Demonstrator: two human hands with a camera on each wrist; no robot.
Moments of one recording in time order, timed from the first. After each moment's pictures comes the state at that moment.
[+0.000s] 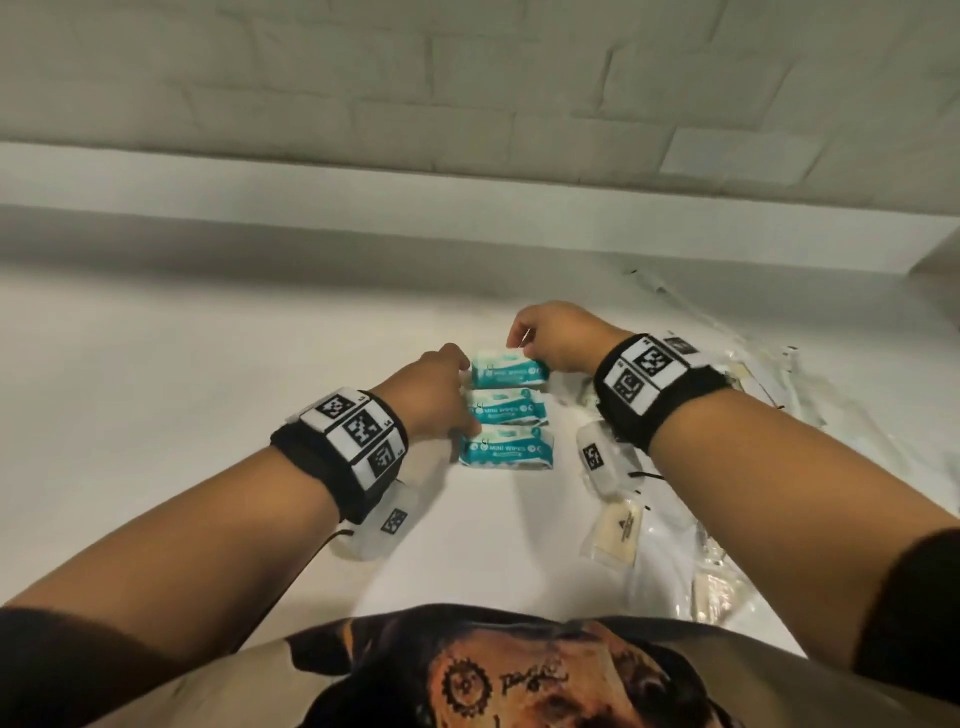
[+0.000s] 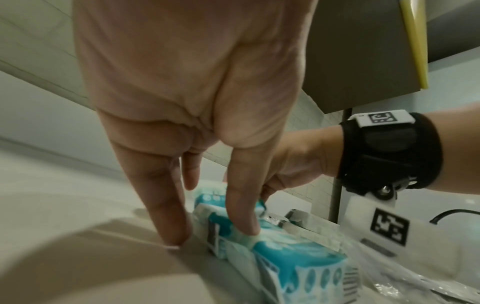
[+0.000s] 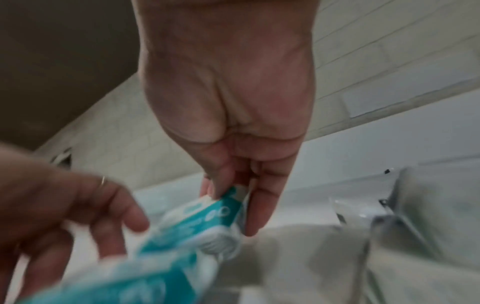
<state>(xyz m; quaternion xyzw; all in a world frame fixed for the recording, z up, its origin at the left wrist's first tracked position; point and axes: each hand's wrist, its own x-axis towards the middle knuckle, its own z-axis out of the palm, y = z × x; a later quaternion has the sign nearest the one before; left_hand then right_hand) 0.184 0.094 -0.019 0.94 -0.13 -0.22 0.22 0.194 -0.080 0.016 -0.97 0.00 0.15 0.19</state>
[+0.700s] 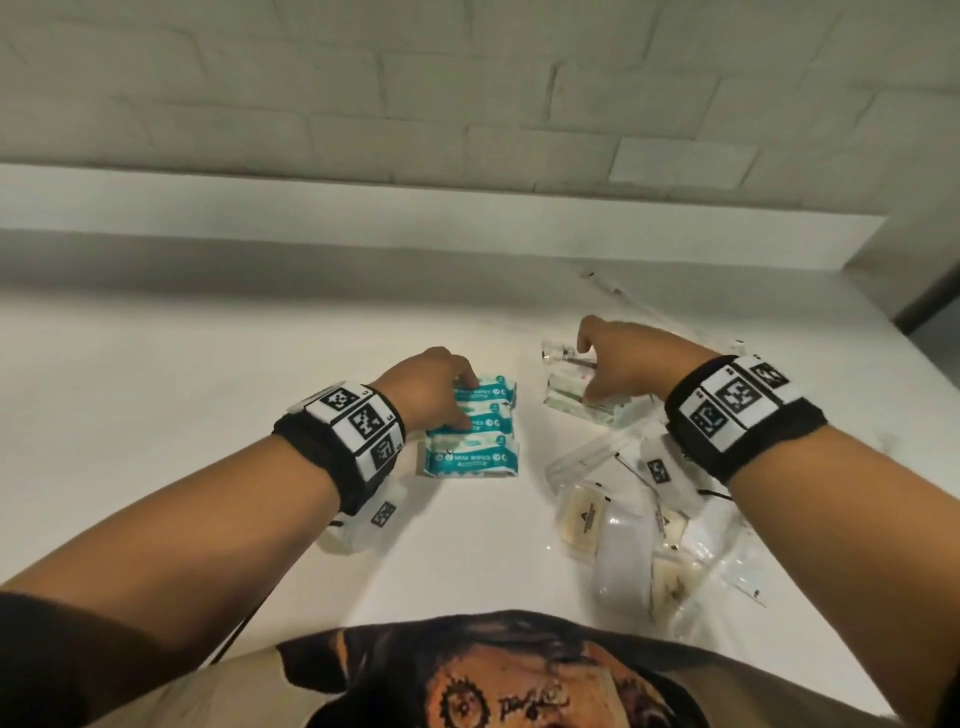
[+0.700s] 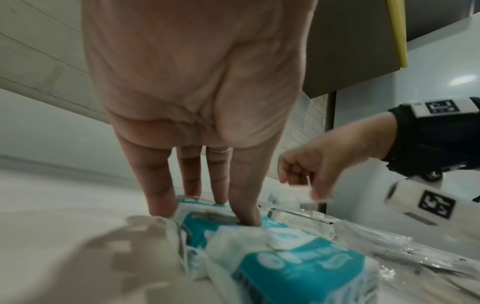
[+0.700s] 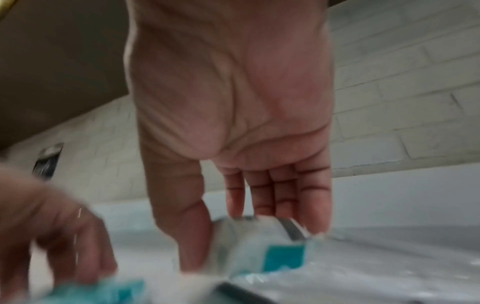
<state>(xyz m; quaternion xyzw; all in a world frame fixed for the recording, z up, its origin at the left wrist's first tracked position) 0.184 0.066 -0.011 0.94 -0.24 -0.19 0.15 0.137 -0.161 0.032 -0.98 0.07 0.18 0.05</state>
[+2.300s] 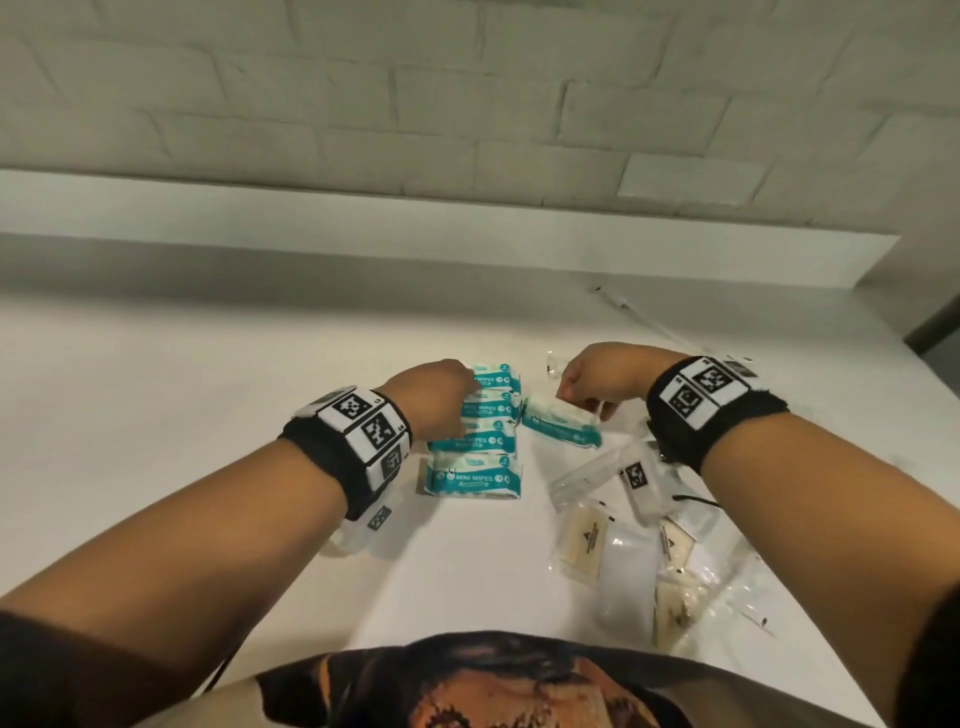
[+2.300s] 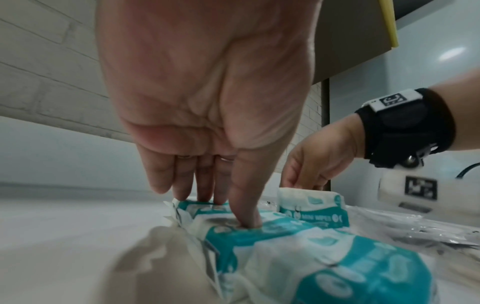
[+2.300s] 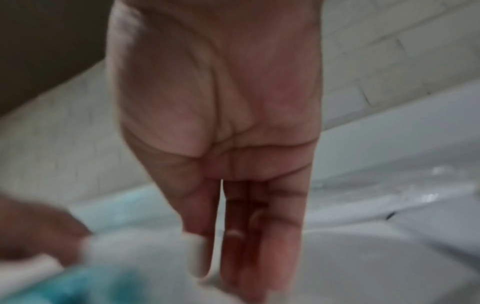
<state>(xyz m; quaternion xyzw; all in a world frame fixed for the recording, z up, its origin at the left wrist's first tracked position) 0.189 0.062 -0.009 0.94 -0.31 -0.17 0.04 0.169 -0.161 0.010 -0.93 0.09 0.29 0.19</state>
